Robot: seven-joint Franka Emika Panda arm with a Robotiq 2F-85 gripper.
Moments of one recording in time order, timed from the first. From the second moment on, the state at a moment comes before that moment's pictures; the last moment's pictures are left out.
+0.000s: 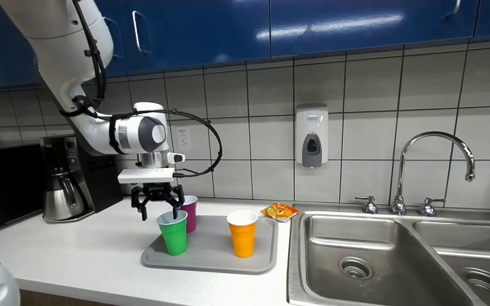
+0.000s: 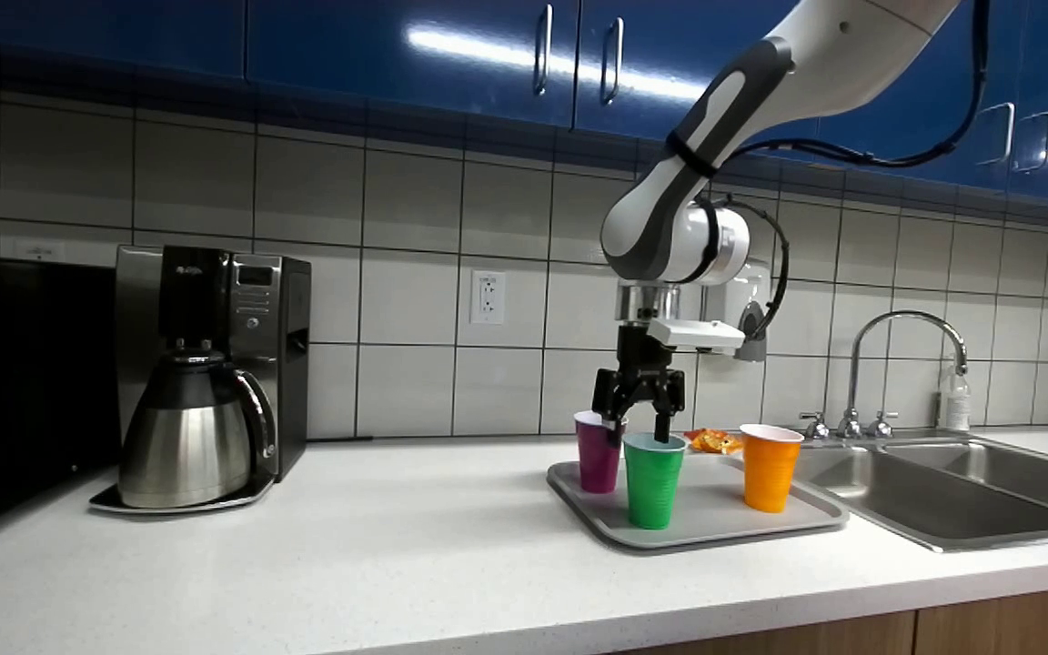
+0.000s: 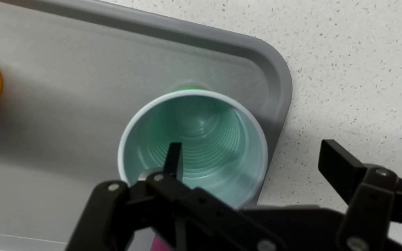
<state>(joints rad) 0.11 0.17 0.10 -2.23 0.01 2.39 -0.14</state>
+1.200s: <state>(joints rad) 0.11 0.24 0.10 -2.19 0.01 2.40 -0.14</state>
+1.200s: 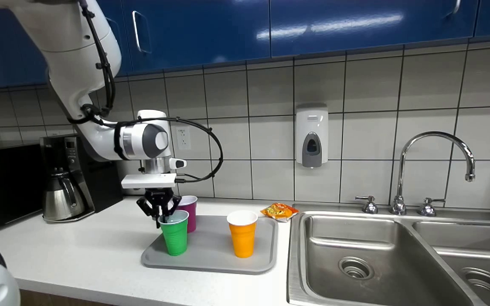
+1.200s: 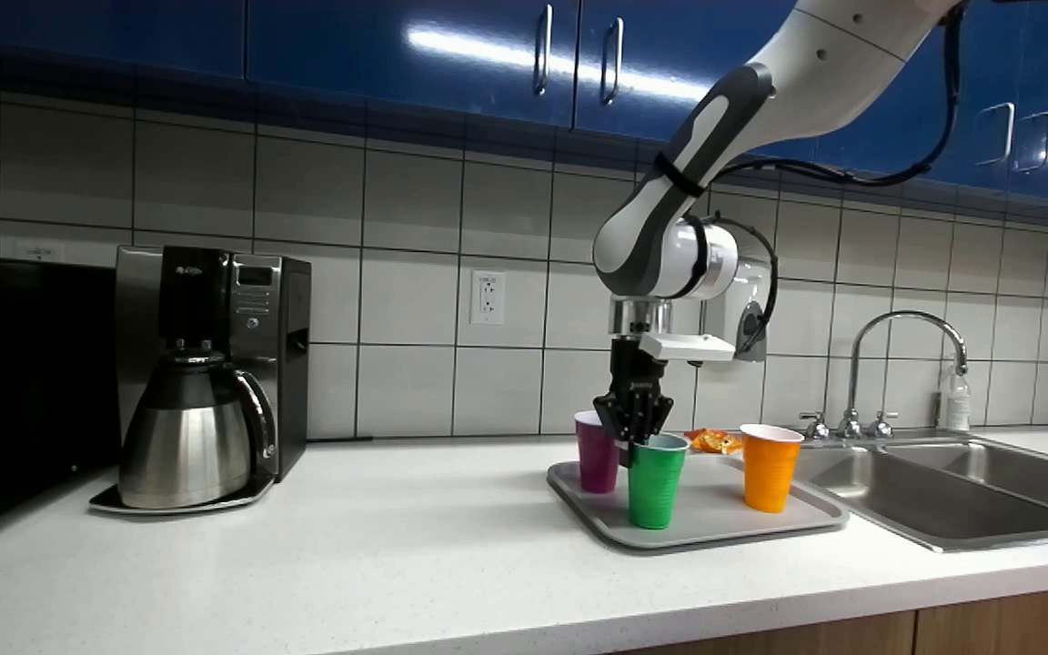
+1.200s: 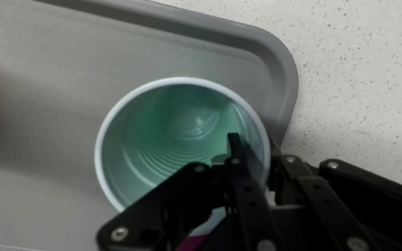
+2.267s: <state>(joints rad) 0.14 0.13 0.14 -2.19 0.01 2.40 -0.14</state>
